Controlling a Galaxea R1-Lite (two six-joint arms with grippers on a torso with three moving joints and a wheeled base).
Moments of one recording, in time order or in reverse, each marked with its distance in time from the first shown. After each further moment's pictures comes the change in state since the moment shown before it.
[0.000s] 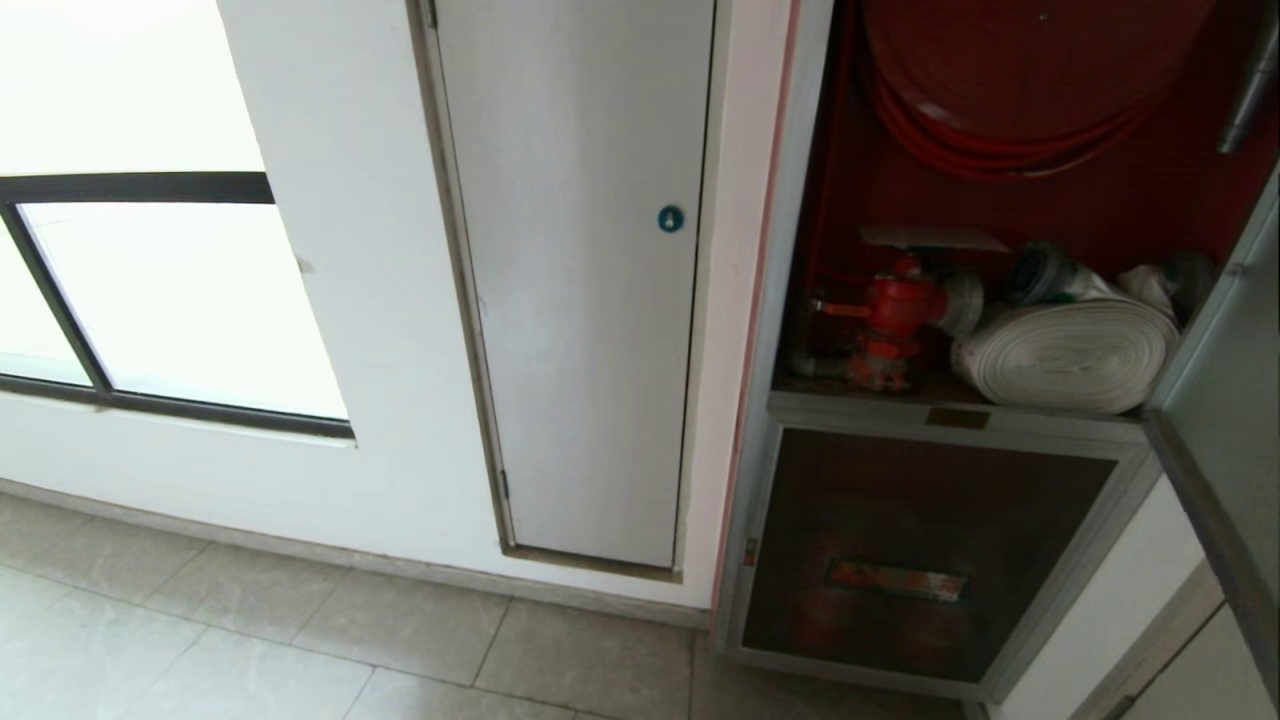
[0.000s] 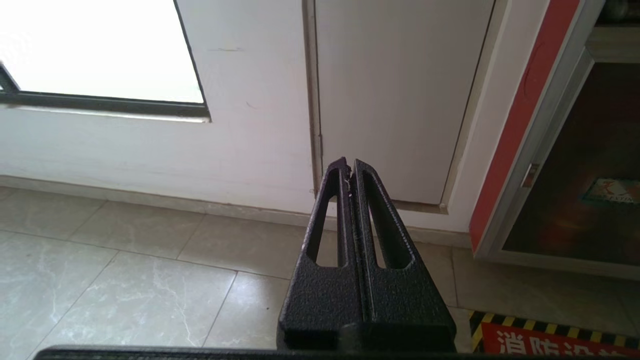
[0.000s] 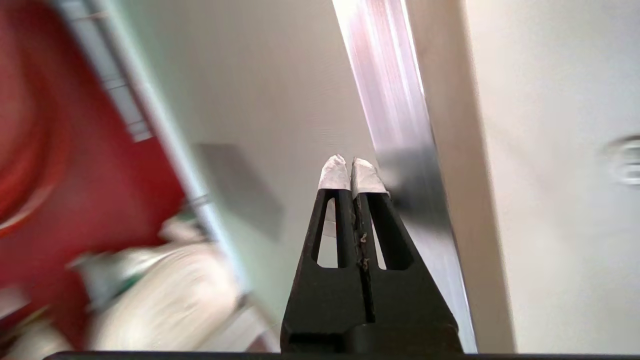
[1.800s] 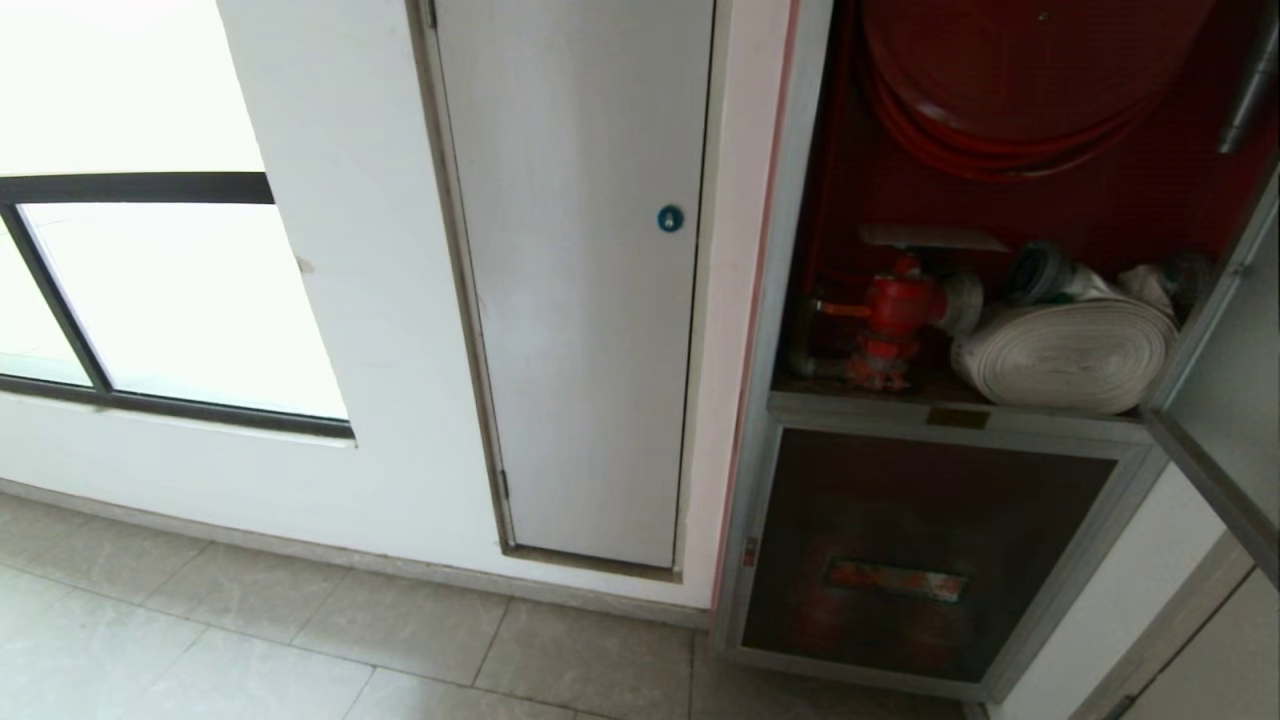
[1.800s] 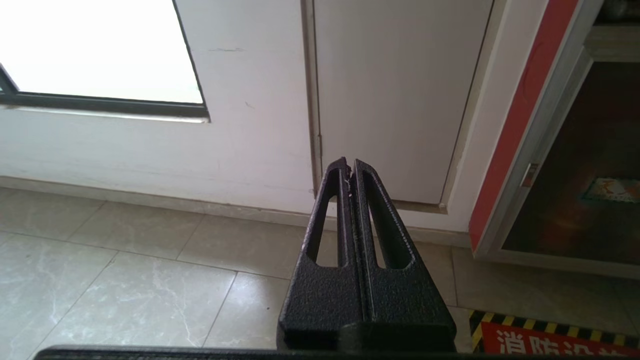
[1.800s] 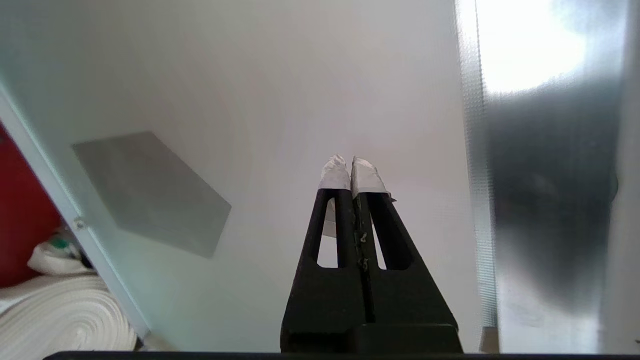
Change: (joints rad) left arm 0.000 0.000 0.000 0.000 0.000 0.000; right arm -0.470 0.121 -0.078 0.200 0.275 0.210
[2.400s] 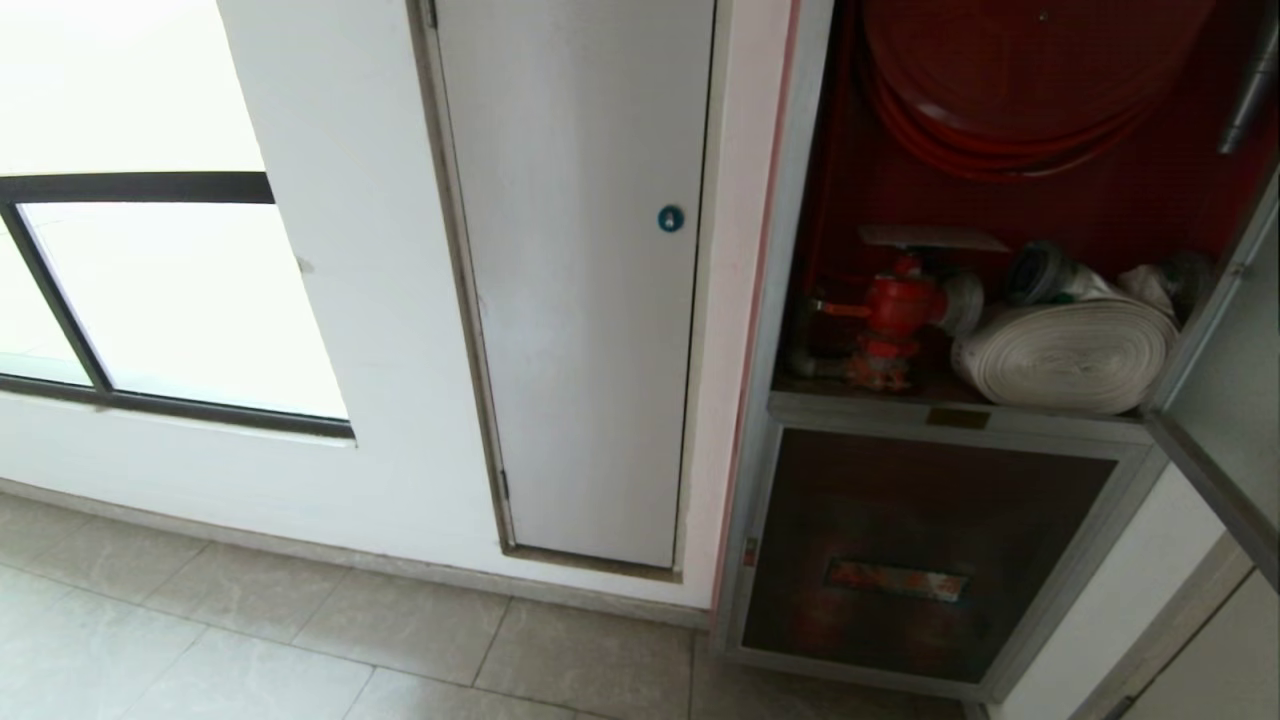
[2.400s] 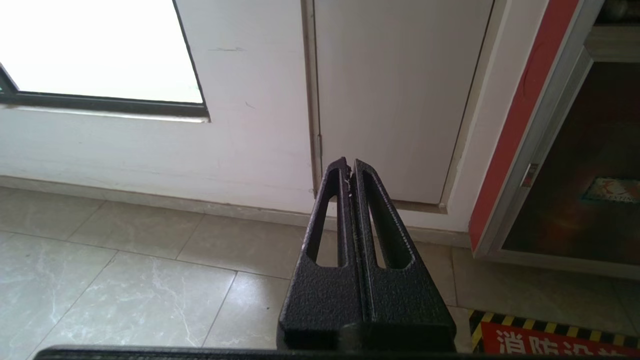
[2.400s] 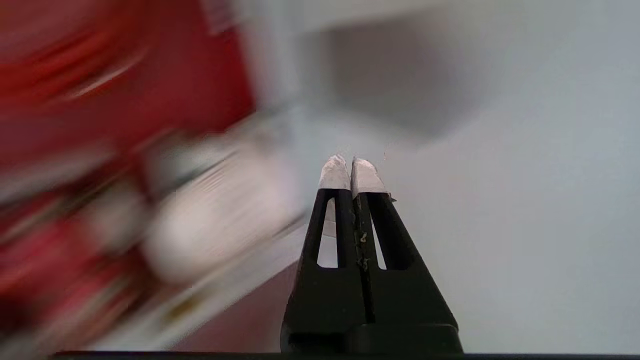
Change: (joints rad) left arm 0.000 0.000 0.000 0.000 0.000 0.000; right arm 0.439 -0.033 0.011 0.146 0.032 0.000
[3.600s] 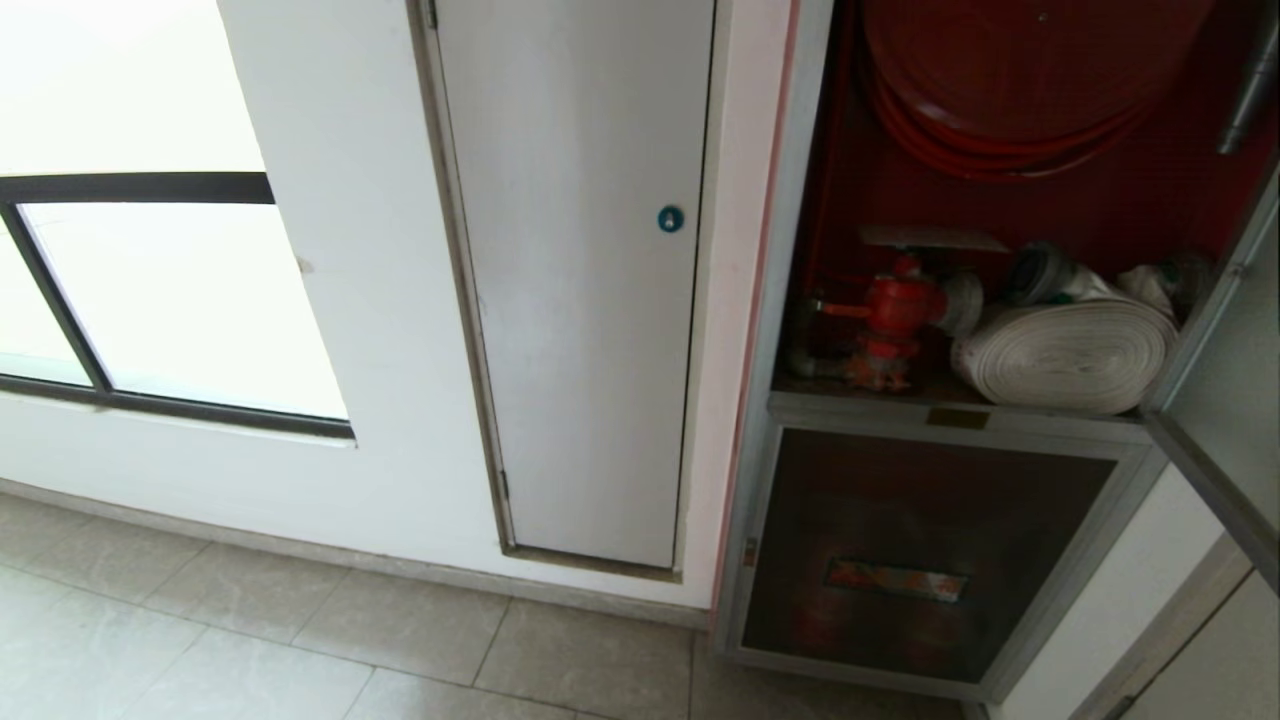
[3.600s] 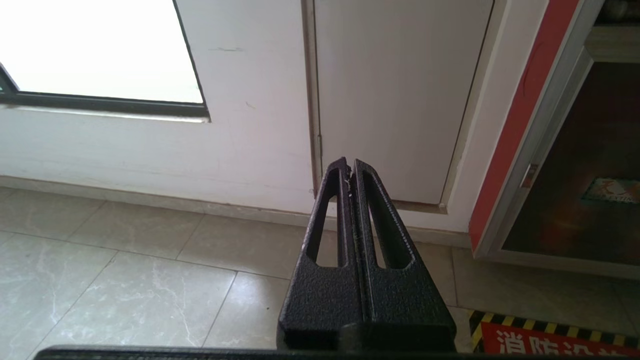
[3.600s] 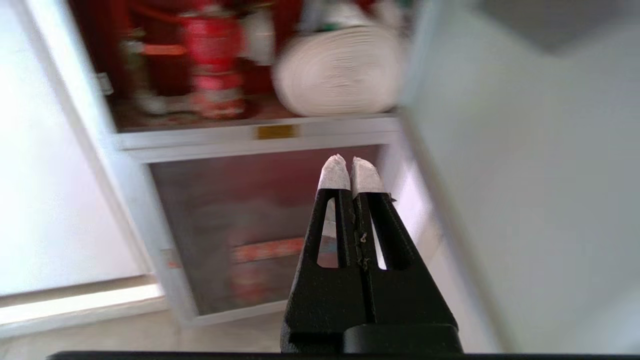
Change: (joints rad) left arm 0.000 0.000 0.000 0.000 0.000 0.000; right arm 0.386 -0.545 0.003 0.863 0.047 -0.025
